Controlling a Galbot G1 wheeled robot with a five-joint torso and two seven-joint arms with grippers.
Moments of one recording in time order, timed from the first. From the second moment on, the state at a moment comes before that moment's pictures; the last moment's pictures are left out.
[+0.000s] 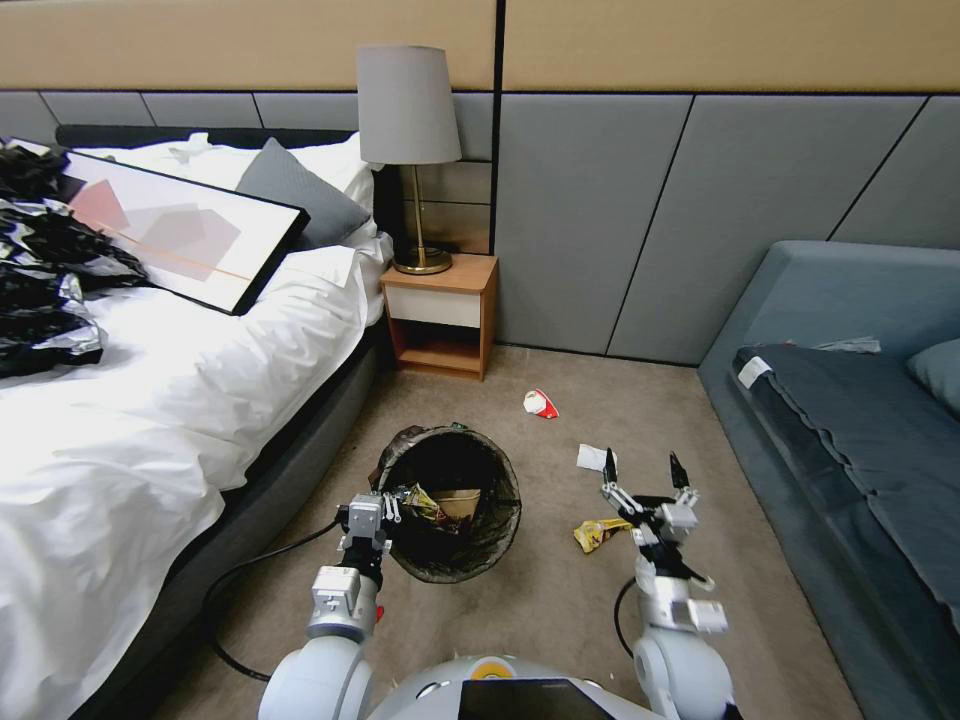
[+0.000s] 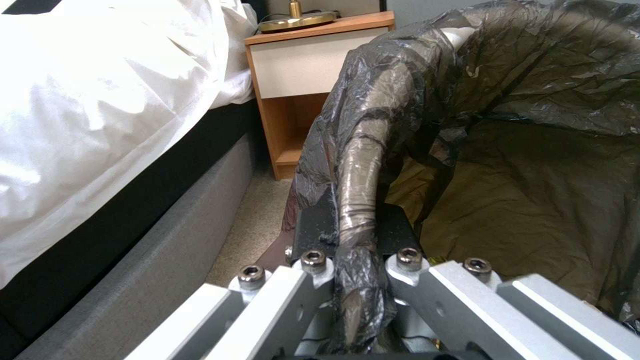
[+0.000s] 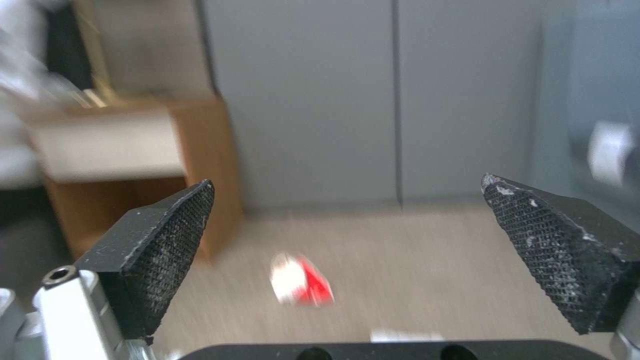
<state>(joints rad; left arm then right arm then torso) 1.80 -1.47 -0.39 -2.38 0.11 0.21 -0.12 -1.57 1.53 0.52 2.05 0.12 0.09 0.20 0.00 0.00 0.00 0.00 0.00</state>
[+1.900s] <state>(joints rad) 1.81 -1.47 -0.38 -2.39 0.13 0.21 -0.12 -1.33 1.44 0.52 1.48 0.50 -0.29 0.26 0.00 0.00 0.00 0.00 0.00</state>
